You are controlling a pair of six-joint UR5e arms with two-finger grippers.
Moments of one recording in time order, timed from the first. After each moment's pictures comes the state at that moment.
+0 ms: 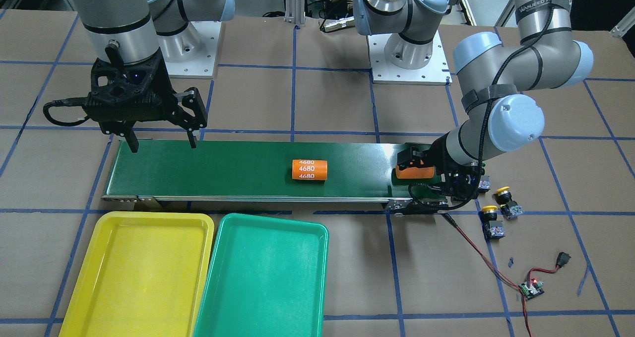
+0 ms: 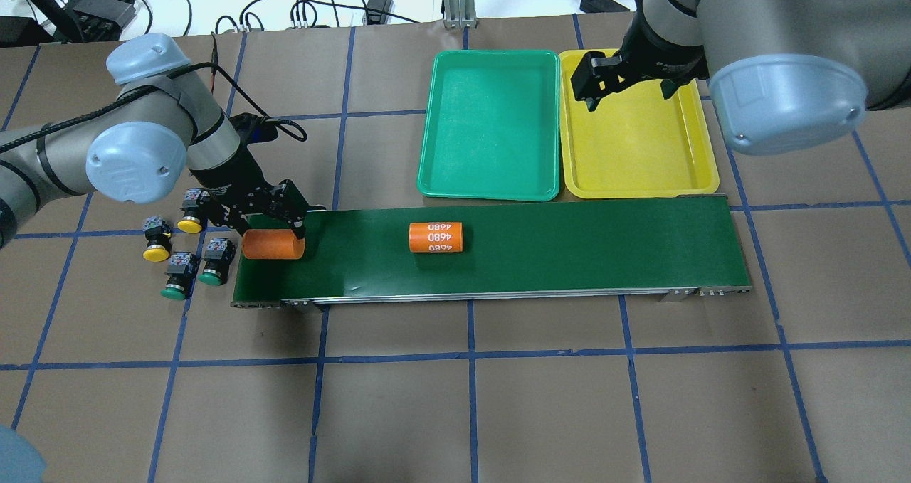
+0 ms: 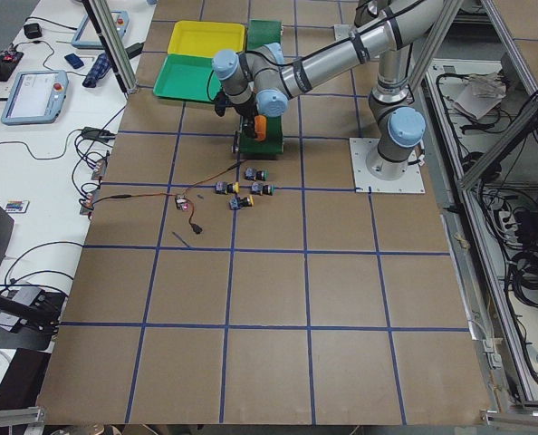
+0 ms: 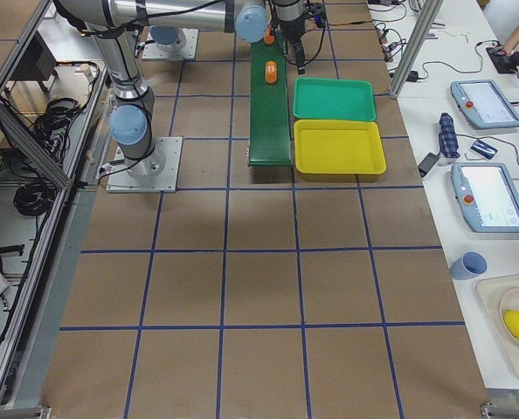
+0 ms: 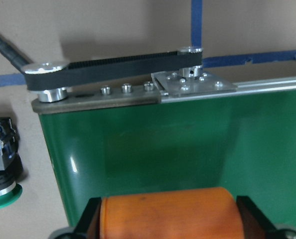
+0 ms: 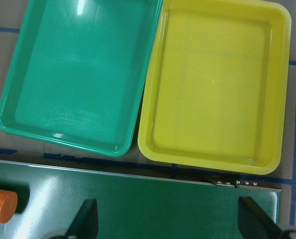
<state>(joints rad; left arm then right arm) -1.41 -1.81 -1.82 -1.34 1.48 0.24 1.64 -1.53 1.66 -1.95 -1.58 -0.05</state>
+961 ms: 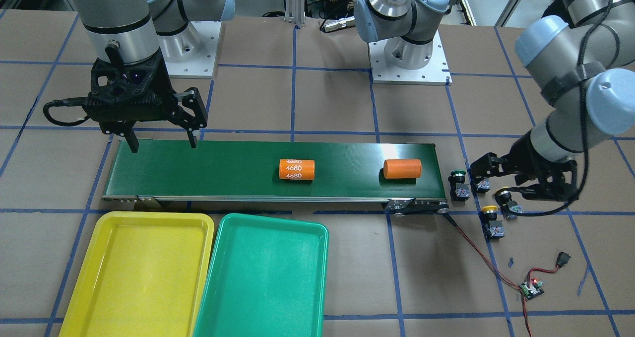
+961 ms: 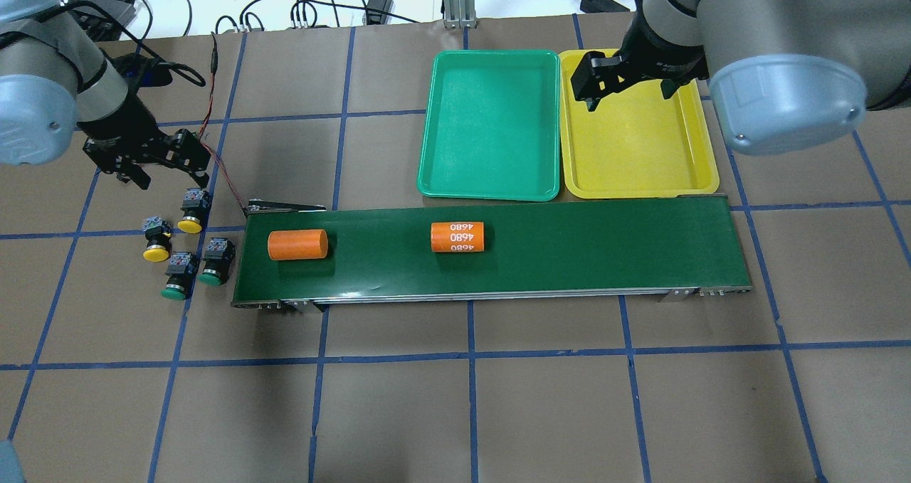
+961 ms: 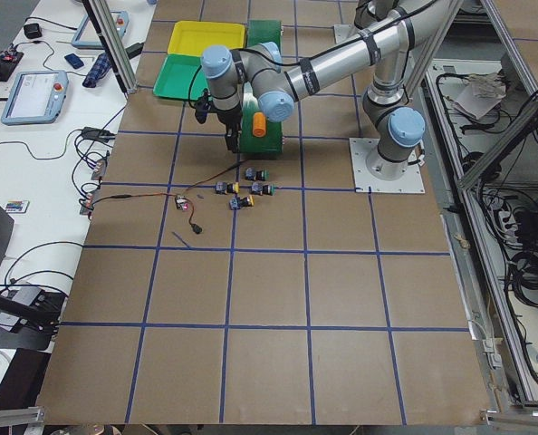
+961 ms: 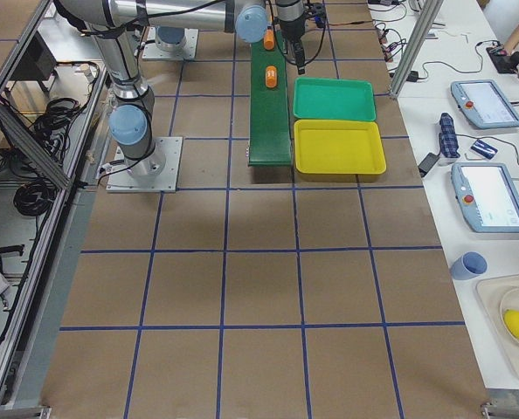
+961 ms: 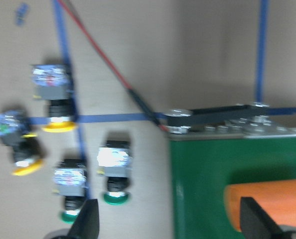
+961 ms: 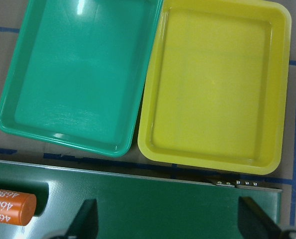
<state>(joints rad) -1.19 -1.81 -1.70 -1.27 1.60 0.41 1.64 -1.53 1.66 -1.95 -1.58 -0.05</state>
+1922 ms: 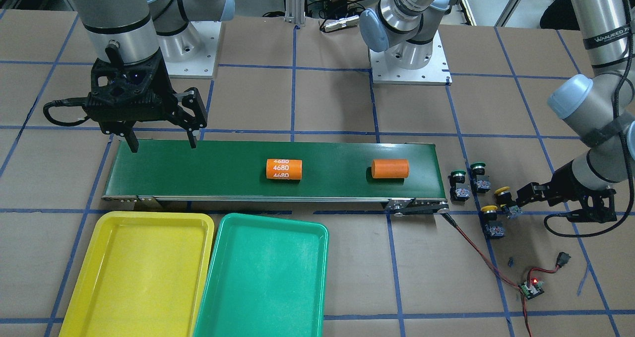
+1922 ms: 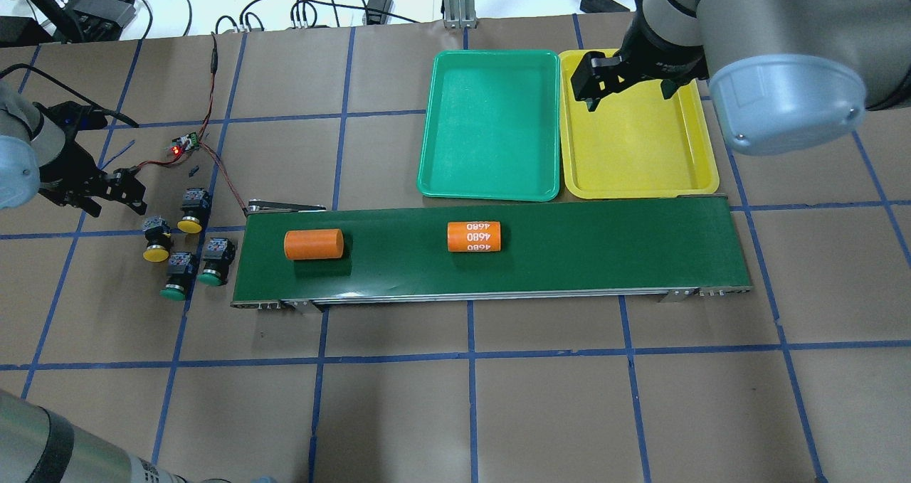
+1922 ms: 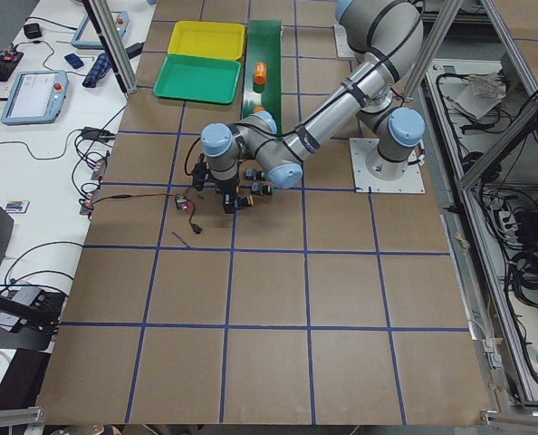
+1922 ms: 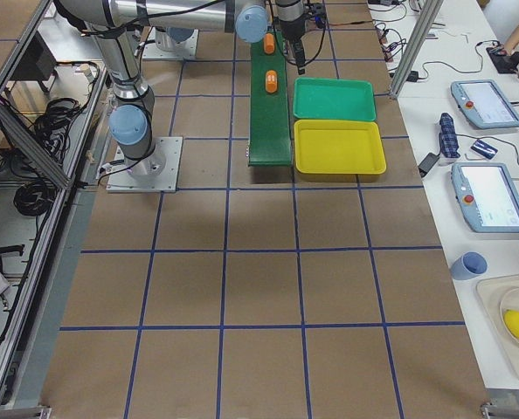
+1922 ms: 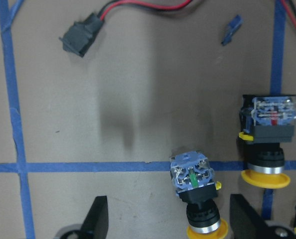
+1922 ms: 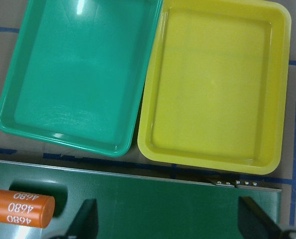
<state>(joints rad) -1.00 -1.99 -1.76 -1.03 1.60 0.54 1.64 -1.53 1.66 -1.95 -1.58 -0.05</state>
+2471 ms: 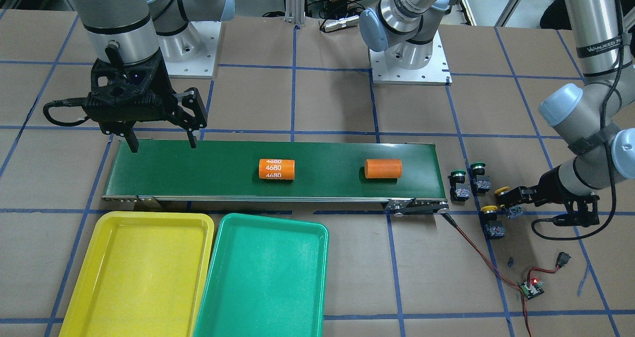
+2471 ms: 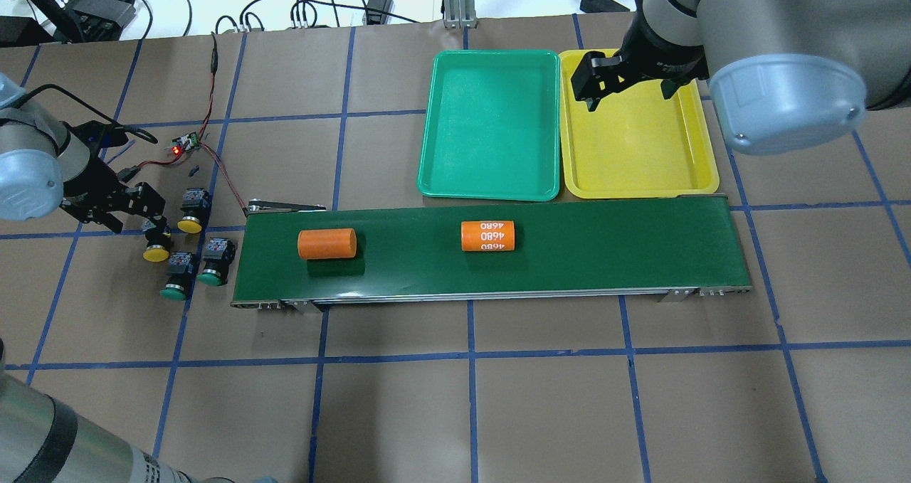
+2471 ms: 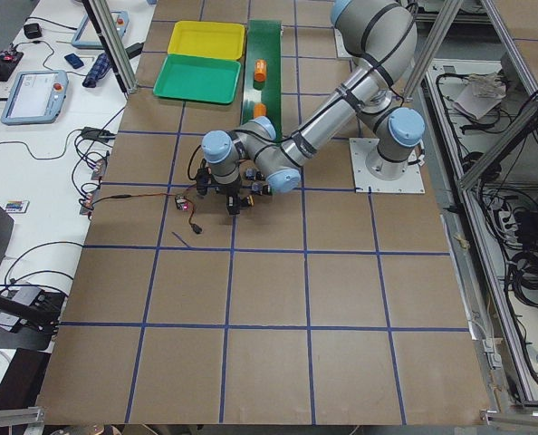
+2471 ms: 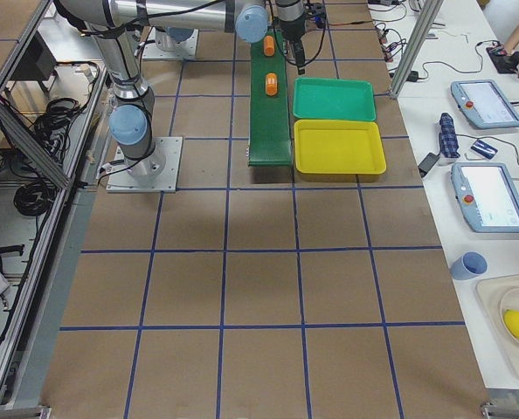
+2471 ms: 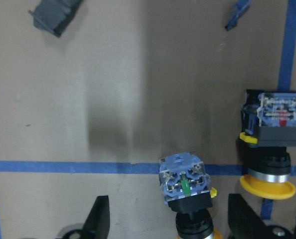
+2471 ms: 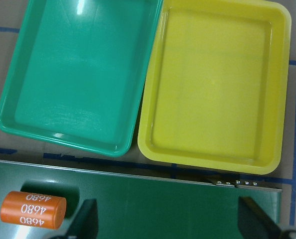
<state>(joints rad) -1.01 -2.02 -1.78 -1.03 1.60 0.50 1.64 -1.53 1.66 -1.95 -1.58 -0.05</state>
